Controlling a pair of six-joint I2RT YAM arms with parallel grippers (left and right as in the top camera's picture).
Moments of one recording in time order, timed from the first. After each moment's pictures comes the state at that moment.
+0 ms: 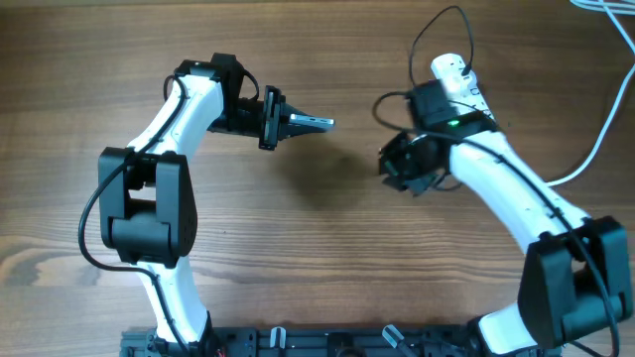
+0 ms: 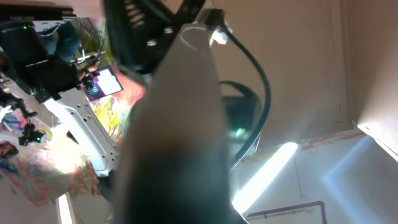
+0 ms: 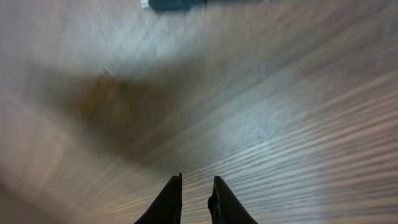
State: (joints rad) left arm -0.15 2.07 1.55 -1.23 1.53 -1.03; right arm 0.34 1.68 1.14 -0.82 -0.33 1.16
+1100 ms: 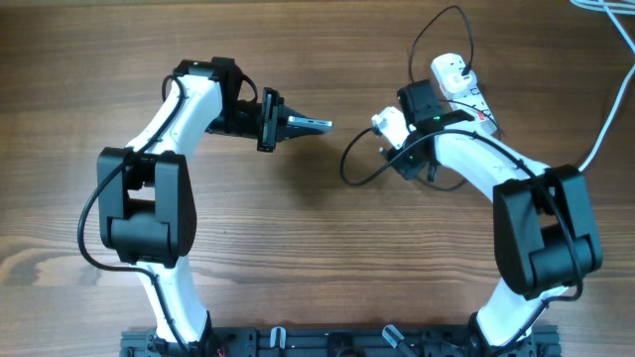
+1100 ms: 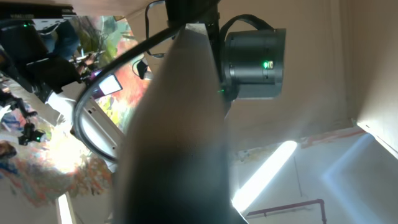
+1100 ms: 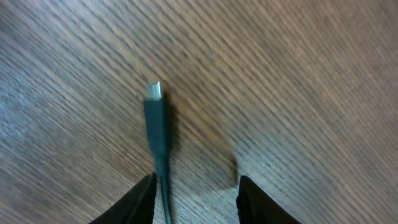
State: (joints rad) left arm -0.14 2.07 1.55 -1.30 1.53 -0.96; right arm 0.28 1.90 1.14 -0.56 -0.01 -0.49
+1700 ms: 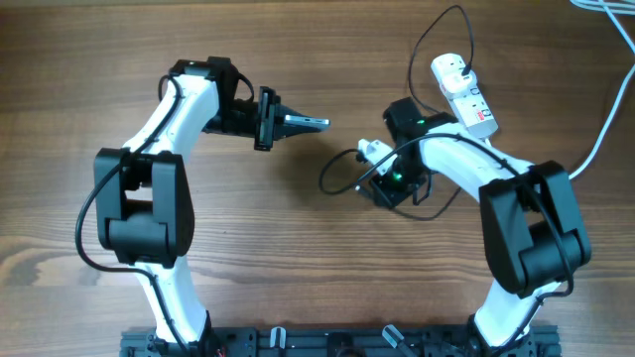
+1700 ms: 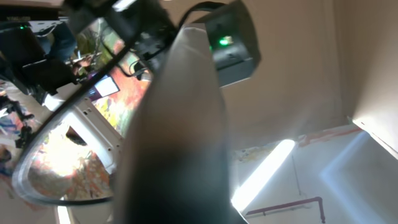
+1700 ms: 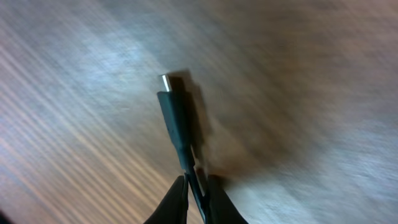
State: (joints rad) left arm -0.12 2.06 1.55 -1.30 1.54 -0.95; right arm 0.37 1.93 1.15 -0.85 -0.34 -0.34
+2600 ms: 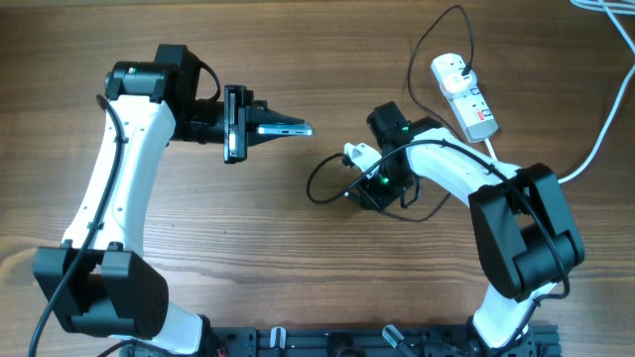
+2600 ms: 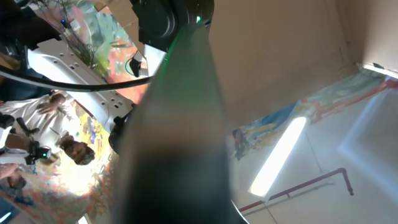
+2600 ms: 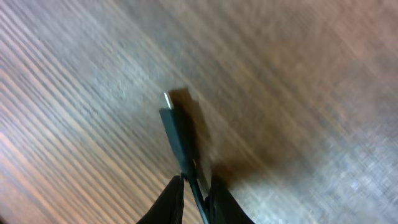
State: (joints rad) left arm -0.08 1.70 1.55 -1.50 1.54 -0.94; right arm 0.43 1.93 1.15 -0.80 -0.34 -0.31
